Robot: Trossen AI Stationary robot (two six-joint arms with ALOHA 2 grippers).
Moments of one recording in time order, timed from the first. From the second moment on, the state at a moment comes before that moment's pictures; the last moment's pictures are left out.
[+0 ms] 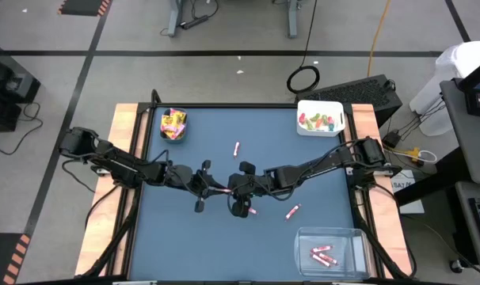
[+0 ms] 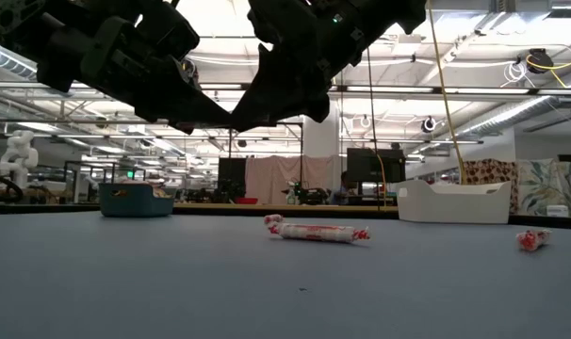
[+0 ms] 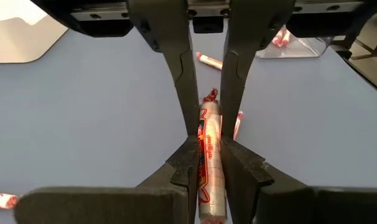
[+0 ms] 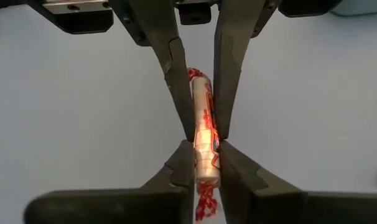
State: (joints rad) left arm -0.18 1.39 0.44 0.58 -0.05 -0.02; right arm 0.18 1.90 1.30 -0.09 0.20 0.30
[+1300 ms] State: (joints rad) left arm -0.25 1.34 0.44 0.64 -0.01 -0.16; right arm 0.66 1.47 1.30 -0.66 0.21 0.82
